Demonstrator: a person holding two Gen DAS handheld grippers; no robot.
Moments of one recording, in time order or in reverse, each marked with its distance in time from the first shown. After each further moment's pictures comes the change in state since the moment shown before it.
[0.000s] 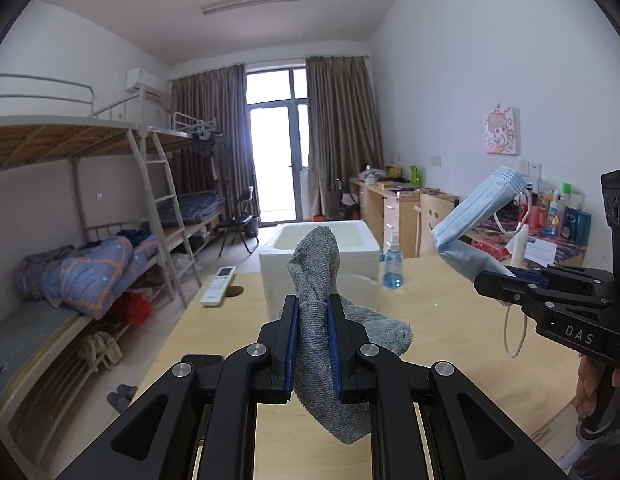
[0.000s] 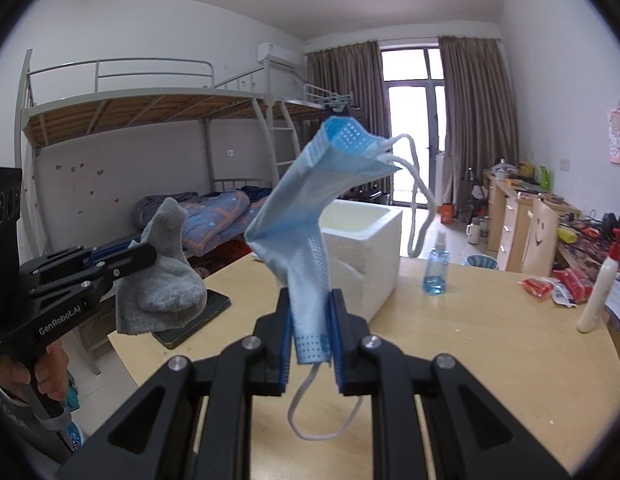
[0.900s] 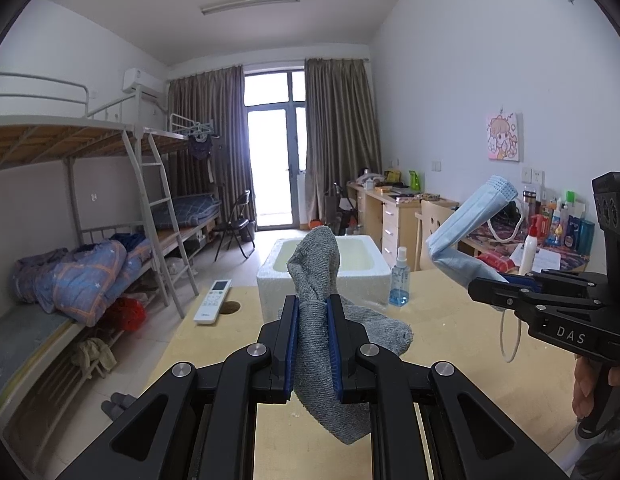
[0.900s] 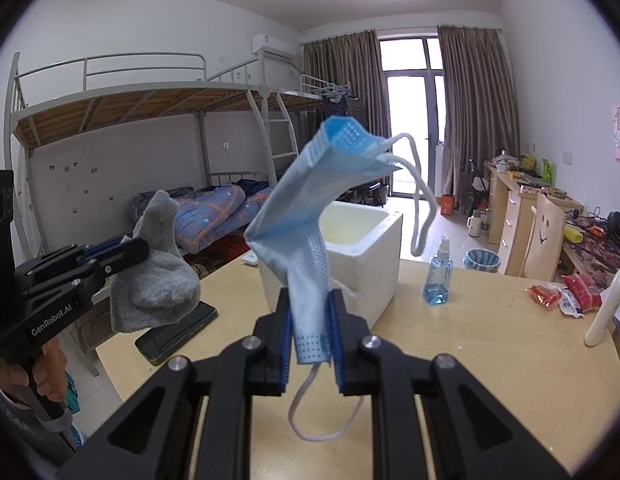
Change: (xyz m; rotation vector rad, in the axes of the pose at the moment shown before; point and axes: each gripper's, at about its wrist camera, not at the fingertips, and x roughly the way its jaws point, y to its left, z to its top) left arm 0.023 0.010 0.010 -0.001 -0.014 -0.023; right arm 0.030 -0.004 0.026 0.014 0.040 -0.010
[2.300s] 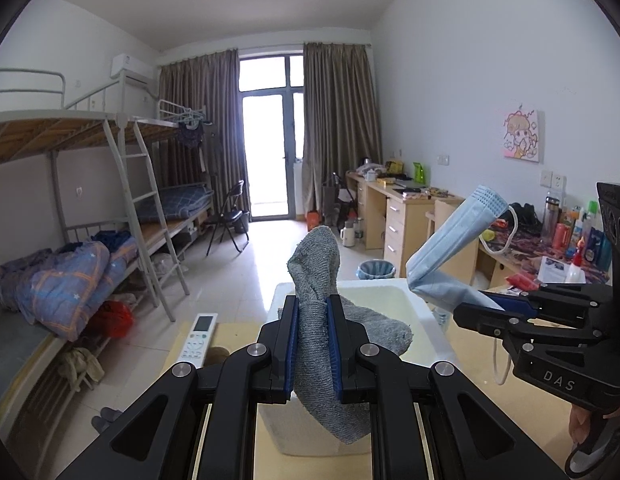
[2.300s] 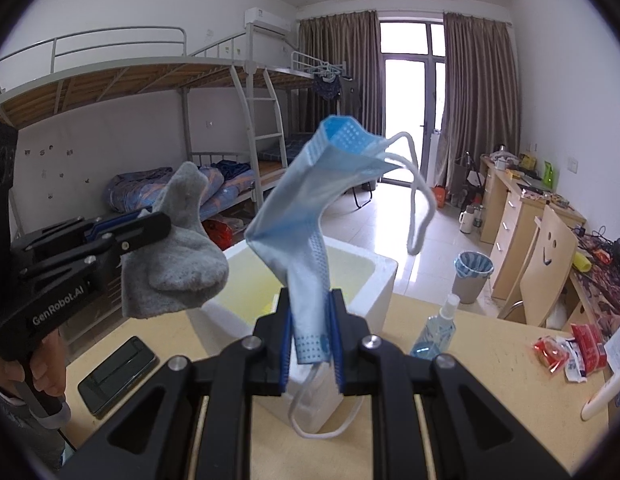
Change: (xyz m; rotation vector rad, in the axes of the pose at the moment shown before) left arm 0.134 0.016 0.068 -0.009 0.062 -0.012; right arm 0.104 -0.030 0.063 -0.040 0.094 -0.051
